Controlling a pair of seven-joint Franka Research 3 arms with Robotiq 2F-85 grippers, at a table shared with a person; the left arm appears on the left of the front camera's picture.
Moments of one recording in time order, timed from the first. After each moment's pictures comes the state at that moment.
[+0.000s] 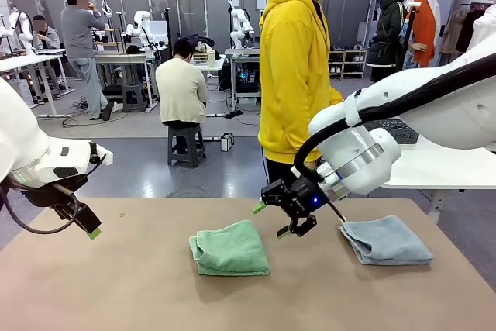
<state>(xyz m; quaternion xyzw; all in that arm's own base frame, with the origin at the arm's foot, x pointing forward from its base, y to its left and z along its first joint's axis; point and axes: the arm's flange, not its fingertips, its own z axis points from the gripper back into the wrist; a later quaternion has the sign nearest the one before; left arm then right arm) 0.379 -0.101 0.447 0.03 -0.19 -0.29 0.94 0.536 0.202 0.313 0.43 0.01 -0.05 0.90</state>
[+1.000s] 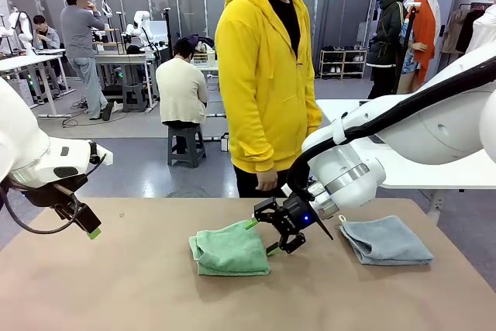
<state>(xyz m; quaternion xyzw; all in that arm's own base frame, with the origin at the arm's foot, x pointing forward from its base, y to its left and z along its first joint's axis) 0.379 -0.101 0.447 0.03 -0.19 -0.29 0.94 0.550 0.218 0.259 0.45 0.05 -0.04 0.89</state>
